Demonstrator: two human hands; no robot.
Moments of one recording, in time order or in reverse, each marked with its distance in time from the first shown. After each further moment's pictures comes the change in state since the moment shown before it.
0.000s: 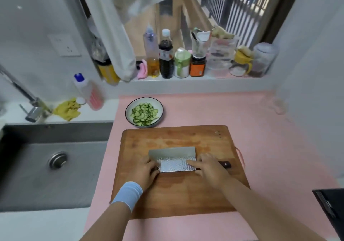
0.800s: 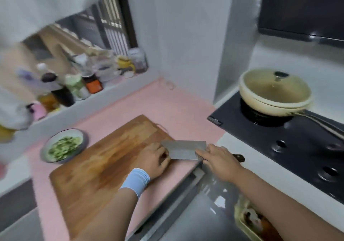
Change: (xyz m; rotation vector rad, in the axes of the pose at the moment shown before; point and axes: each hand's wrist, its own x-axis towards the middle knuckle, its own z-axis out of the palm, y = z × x) left_hand -0.029 0.198 0.010 -0.010 -0.075 0.907; right_hand -0.299 -0.057 -0.003 -0.206 0.358 0.617
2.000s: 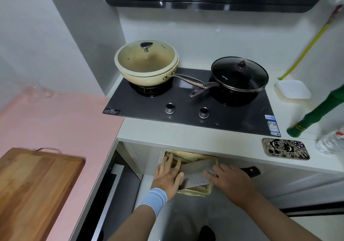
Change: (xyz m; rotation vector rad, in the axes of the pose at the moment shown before) left_hand -0.015 0.302 0.194 -0.055 -0.774 0.276; right_hand -0.365 0.068 0.030 -0.454 0.161 0.372
